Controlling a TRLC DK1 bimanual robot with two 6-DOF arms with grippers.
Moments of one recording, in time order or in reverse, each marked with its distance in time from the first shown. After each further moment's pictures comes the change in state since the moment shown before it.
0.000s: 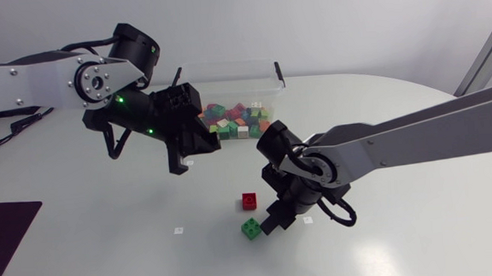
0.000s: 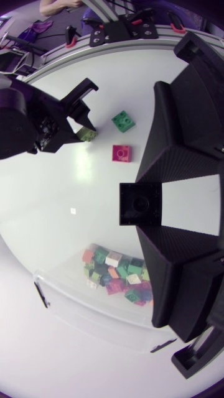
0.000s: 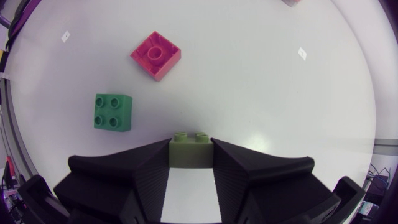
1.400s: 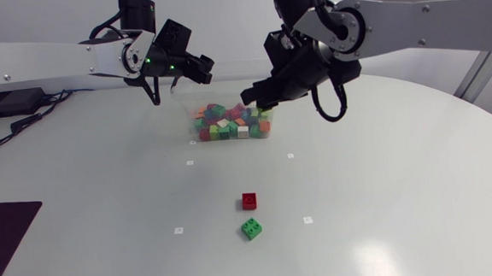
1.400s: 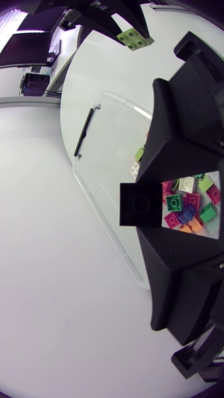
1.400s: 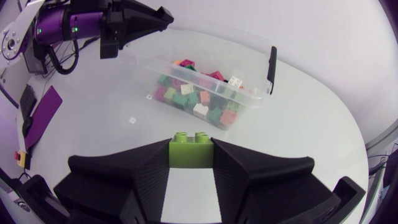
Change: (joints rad) left arm 0.135 0.425 0.452 0.486 -0.107 -0.610; right arm -0.161 -0.015 0.539 -0.062 -0.050 0.082
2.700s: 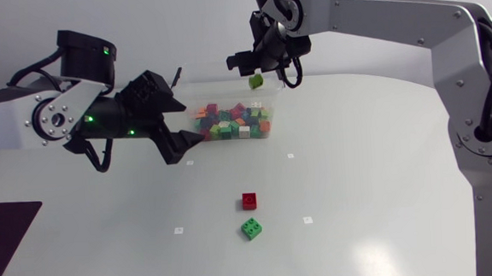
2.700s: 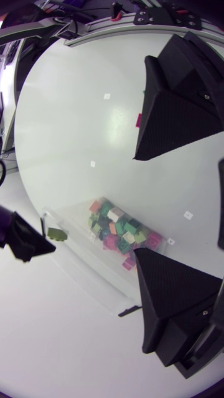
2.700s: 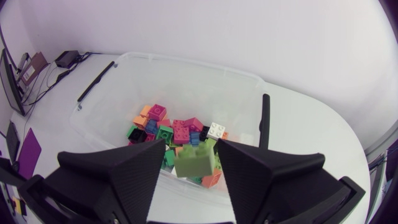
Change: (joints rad) left arm -0.067 -0.595 -0.703 -0.105 0.066 0.343; right arm -0.068 0.441 0.588 -0.066 0.068 0.042
